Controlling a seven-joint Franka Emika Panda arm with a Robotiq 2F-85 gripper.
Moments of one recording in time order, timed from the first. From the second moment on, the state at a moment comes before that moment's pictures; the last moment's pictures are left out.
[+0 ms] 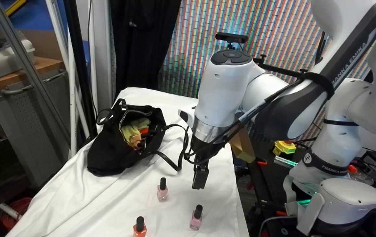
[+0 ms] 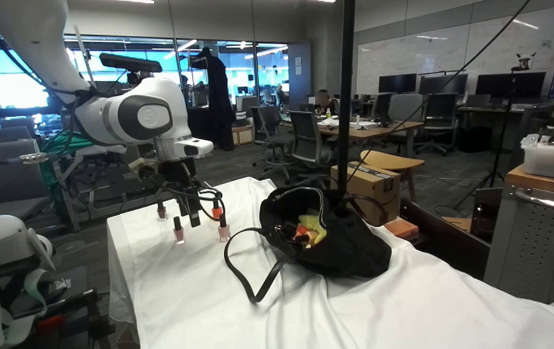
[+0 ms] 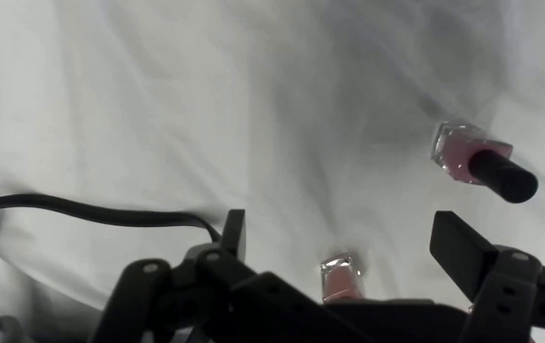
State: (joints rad) arm 0.21 0.09 0.13 -2.49 -0.23 2.57 0.48
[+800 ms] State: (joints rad) arm 0.28 0.11 0.22 -2.49 -0.16 2.57 0.48
